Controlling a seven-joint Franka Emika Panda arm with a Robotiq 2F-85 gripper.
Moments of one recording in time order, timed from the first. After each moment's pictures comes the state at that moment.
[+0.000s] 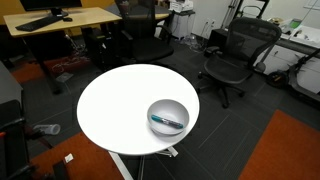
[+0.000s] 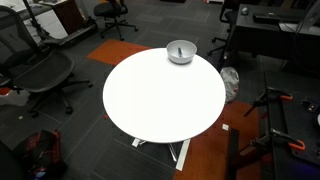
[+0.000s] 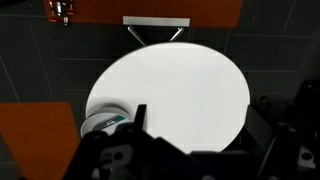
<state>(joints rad) -0.09 -0.99 -0.26 -2.72 -0.07 1.94 -0.28</state>
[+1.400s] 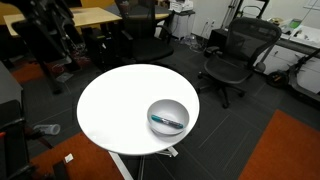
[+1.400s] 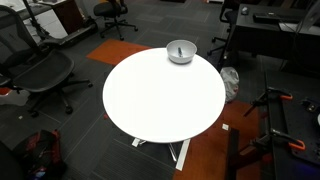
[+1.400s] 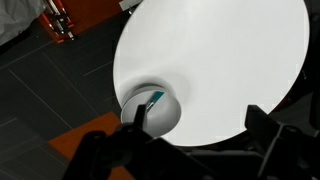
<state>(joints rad) -0.13 -0.48 -0.23 -2.56 0.04 2.34 0.07</state>
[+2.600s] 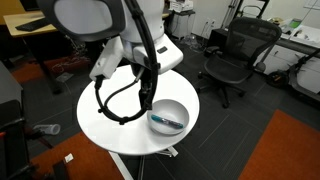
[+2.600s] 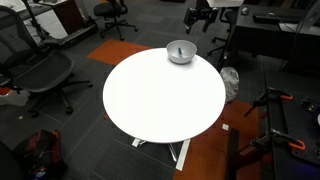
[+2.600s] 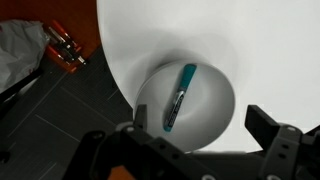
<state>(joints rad) -0.16 0.28 -0.23 -2.11 0.24 2.51 0.21</state>
